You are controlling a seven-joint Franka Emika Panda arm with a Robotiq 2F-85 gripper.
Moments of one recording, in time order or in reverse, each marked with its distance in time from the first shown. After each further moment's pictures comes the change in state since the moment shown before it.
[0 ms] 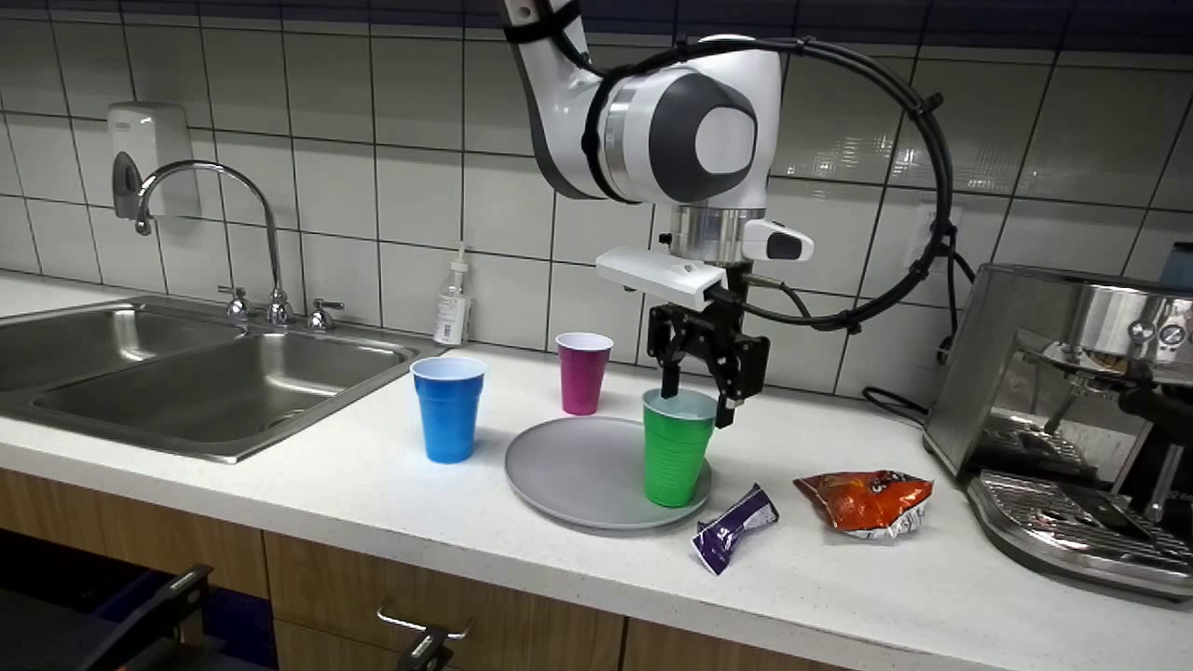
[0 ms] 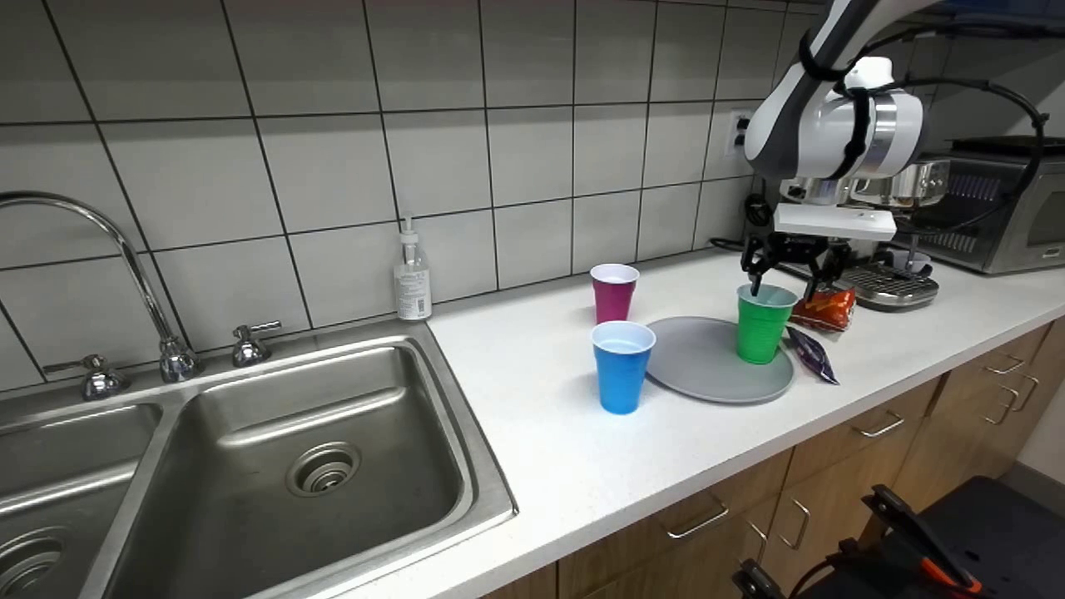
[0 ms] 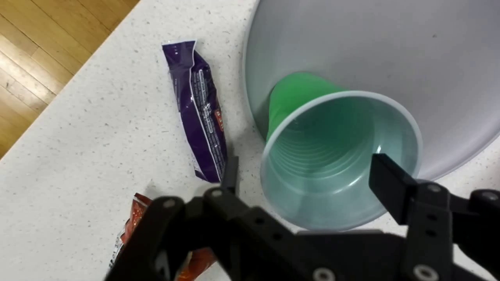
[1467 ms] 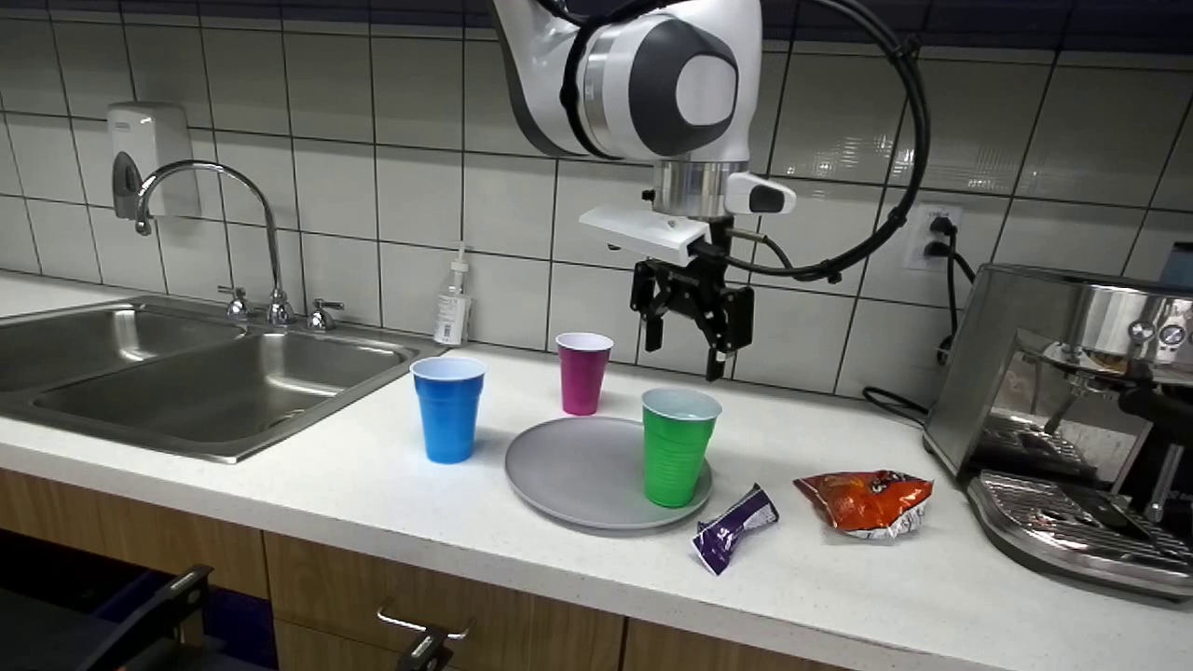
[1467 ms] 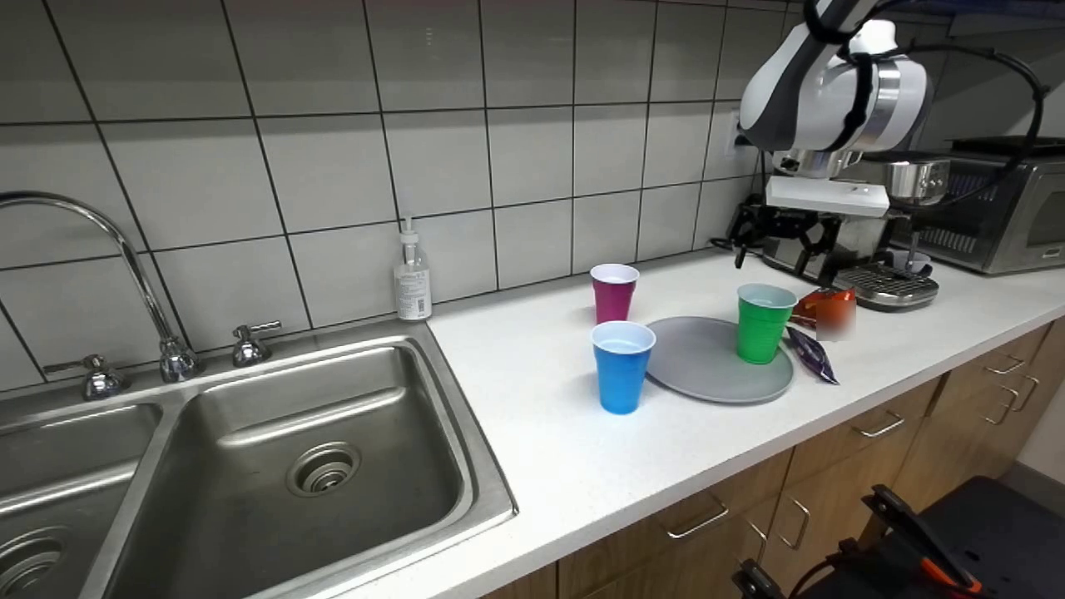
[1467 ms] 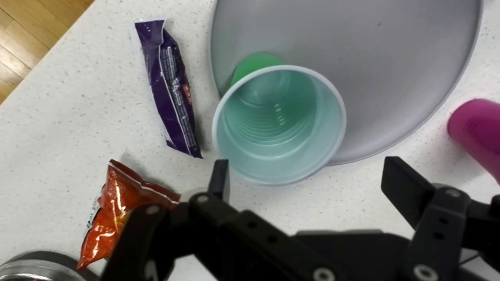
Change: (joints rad) arm 0.034 -0.095 0.009 -0.025 0.001 0.000 -0.001
